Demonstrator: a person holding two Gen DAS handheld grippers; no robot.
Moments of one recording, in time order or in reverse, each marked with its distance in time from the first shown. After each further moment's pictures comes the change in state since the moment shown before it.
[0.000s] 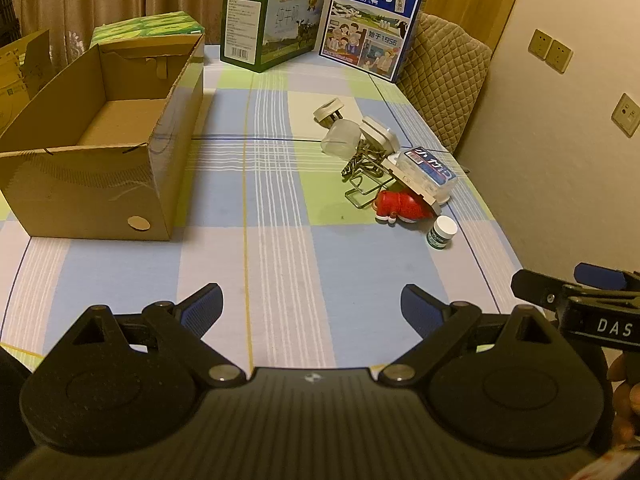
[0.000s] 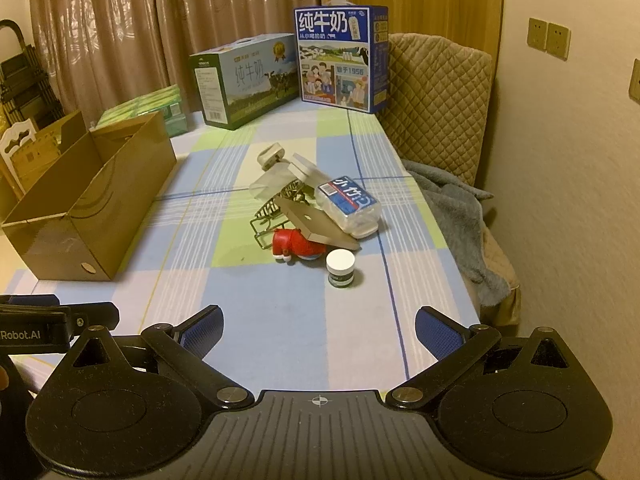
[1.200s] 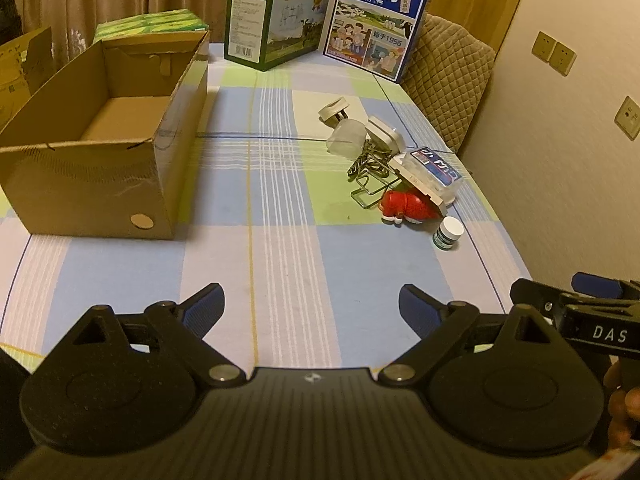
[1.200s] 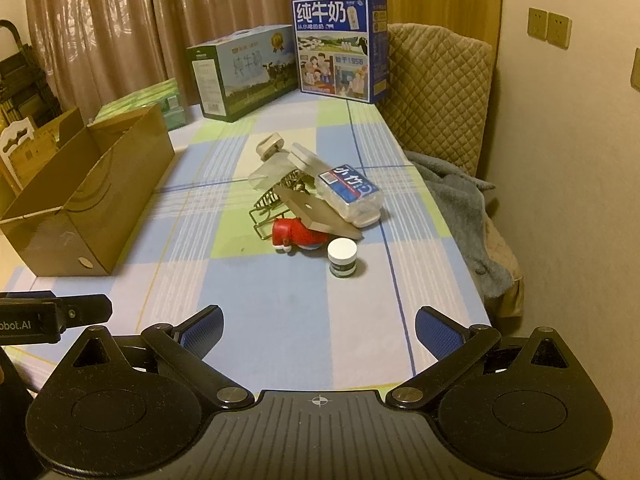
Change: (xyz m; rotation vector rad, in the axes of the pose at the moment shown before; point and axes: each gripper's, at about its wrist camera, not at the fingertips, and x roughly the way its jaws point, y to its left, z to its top) left arm 0.005 0.008 0.001 -0.001 -0.003 0.003; right arm 0.010 -0.003 -0.008 0.013 0.015 0.003
